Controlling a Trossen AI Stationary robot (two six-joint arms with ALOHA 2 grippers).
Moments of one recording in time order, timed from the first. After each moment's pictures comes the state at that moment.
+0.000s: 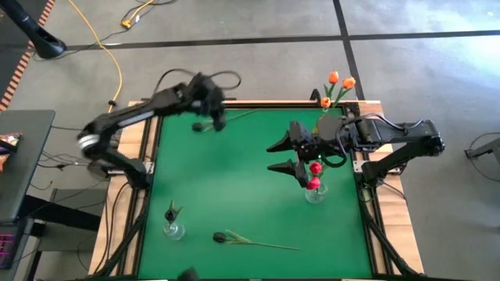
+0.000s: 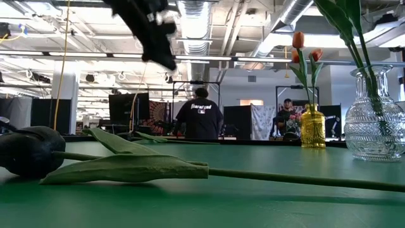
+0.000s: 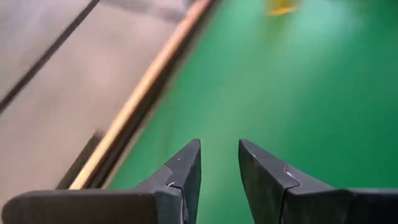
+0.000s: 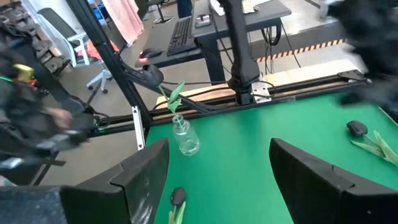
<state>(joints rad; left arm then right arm) 0.59 1.45 1.28 -0.59 0.05 0.10 0.16 1.33 1.55 -0.52 0.05 0.29</state>
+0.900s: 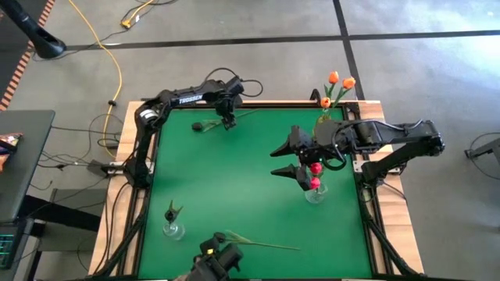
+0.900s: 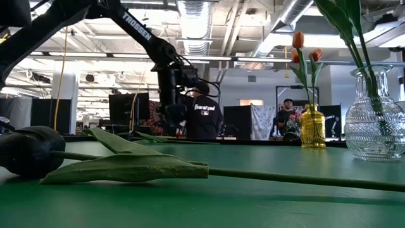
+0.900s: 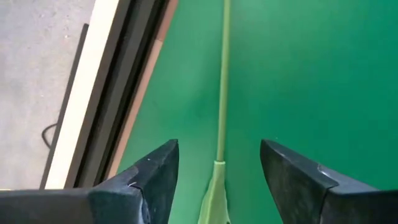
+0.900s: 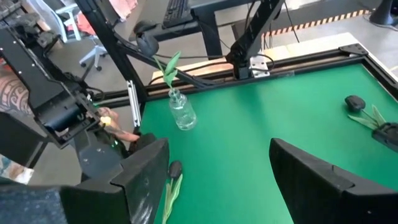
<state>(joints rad) 0.71 2.13 1.66 -0.87 -0.07 0.29 0.18 1.33 1.55 -0.63 0.05 0.29</state>
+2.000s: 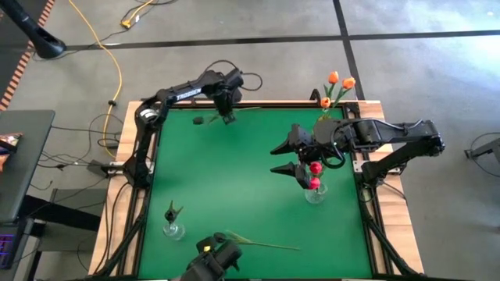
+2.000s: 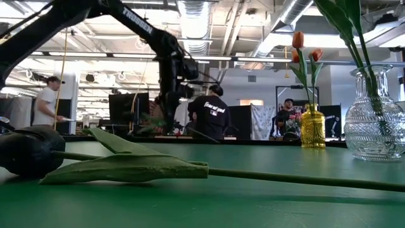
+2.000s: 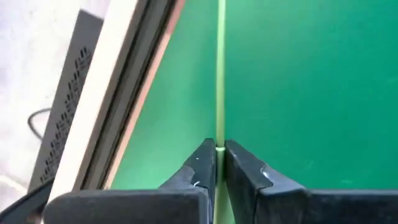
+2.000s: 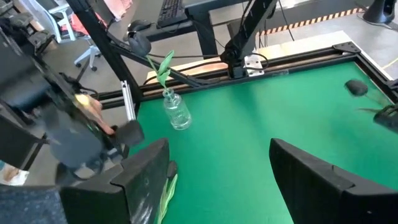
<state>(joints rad) 0.73 2.13 1.82 -1.08 -0.04 0.27 0.16 1.33 1.55 -0.64 0.05 0.29</state>
